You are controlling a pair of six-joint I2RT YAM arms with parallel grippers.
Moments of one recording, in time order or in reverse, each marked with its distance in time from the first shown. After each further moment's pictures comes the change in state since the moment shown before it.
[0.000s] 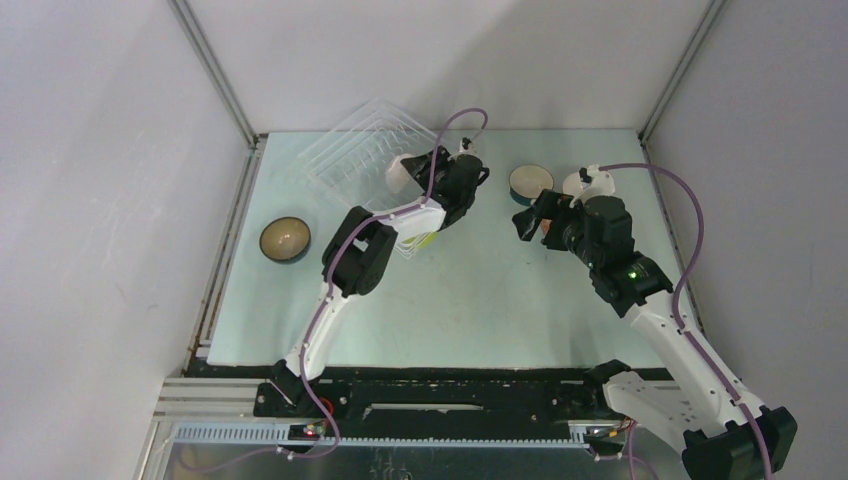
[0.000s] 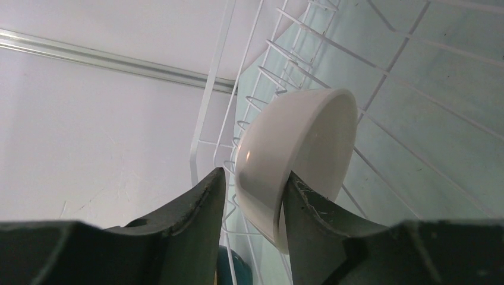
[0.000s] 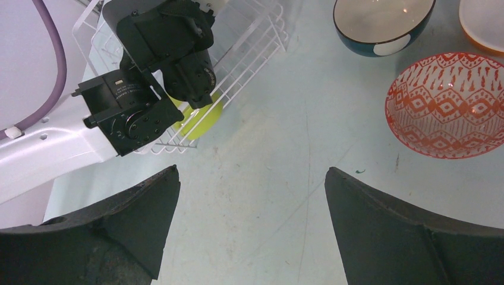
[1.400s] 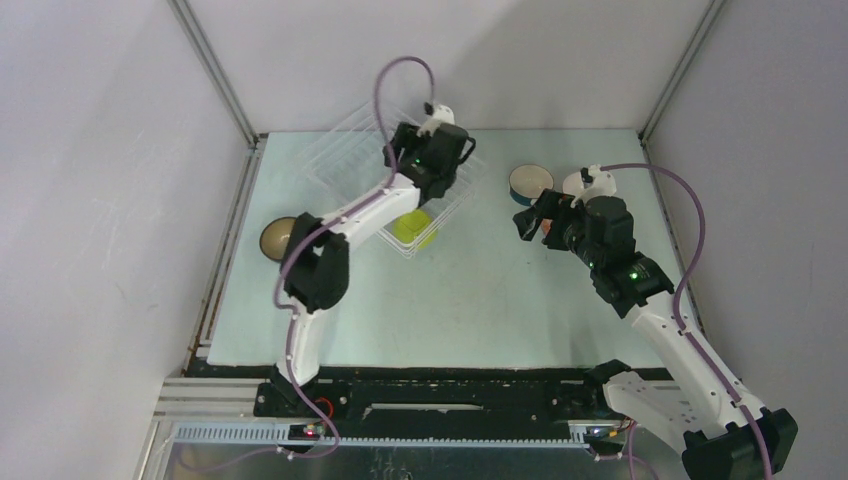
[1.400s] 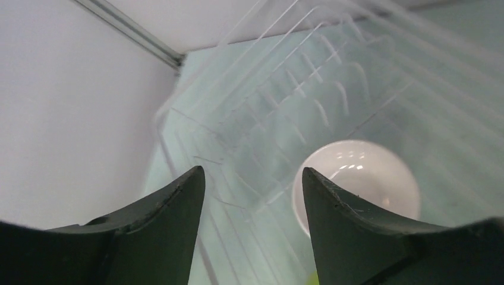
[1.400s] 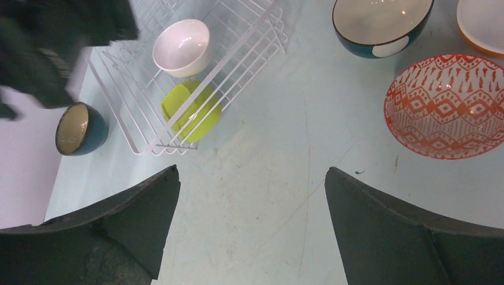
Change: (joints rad) left arm 0.014 -0.288 -0.017 -0.462 0.084 -0.638; right arm -0.004 -0.006 0.000 0.000 0.000 0.000
